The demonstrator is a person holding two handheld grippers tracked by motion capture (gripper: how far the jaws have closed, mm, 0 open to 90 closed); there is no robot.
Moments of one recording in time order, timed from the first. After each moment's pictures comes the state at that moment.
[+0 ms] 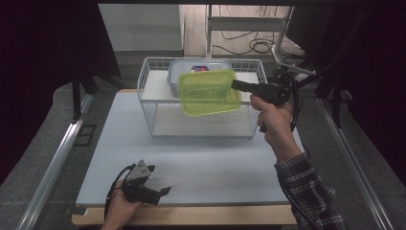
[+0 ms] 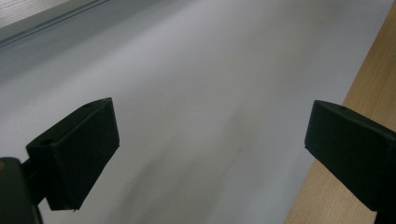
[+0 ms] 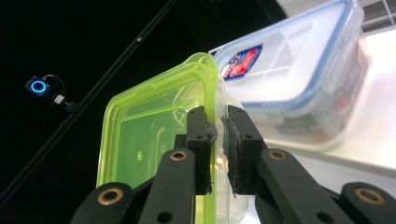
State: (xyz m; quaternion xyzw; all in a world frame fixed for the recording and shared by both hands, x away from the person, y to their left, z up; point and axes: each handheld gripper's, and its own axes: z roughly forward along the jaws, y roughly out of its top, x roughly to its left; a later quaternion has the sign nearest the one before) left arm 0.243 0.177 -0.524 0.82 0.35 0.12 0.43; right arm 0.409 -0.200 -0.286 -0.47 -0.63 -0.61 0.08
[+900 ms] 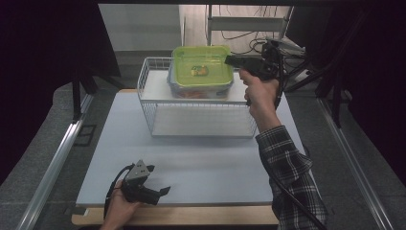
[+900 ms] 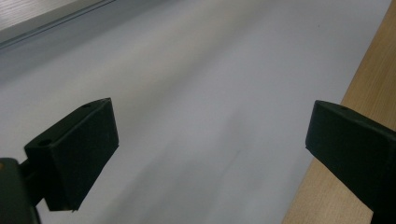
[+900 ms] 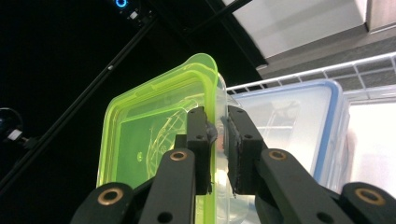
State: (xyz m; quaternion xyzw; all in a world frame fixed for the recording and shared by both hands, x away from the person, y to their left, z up) left arm 0.243 0.179 -0.524 0.82 0.35 0.12 0.44; right arm 0.457 -0.169 -0.257 -0.50 -0.62 -0.60 0.01
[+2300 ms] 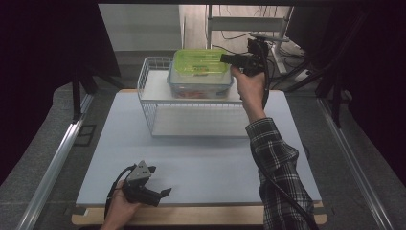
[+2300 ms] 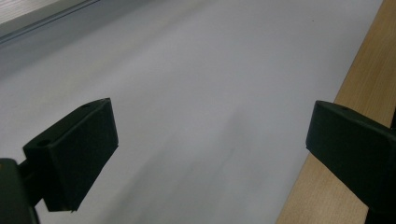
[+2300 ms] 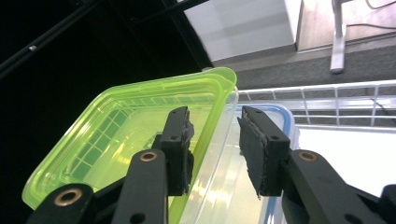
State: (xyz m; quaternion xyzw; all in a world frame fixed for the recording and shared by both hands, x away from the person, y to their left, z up) left arm 0.242 0.175 -0.525 0.83 0.34 0.12 0.43; right arm 0.484 -0.144 -0.265 -0.52 -0.65 -0.54 -0.10
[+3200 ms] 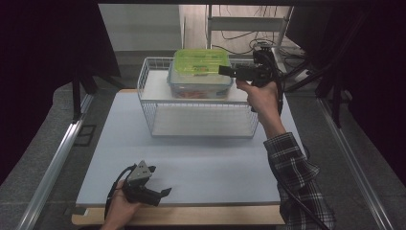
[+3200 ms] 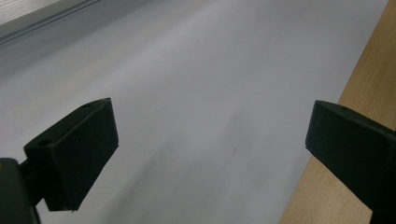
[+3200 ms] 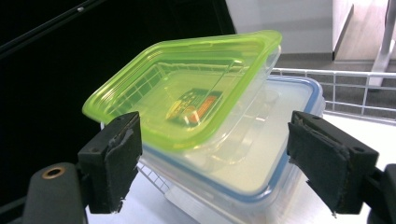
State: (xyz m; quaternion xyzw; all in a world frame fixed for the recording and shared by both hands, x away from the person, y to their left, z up) left arm 0.242 0.175 -0.525 0.83 0.34 0.12 0.43; right arm 0.450 -0.163 -0.267 -0.43 -0.71 -0.55 -0.08
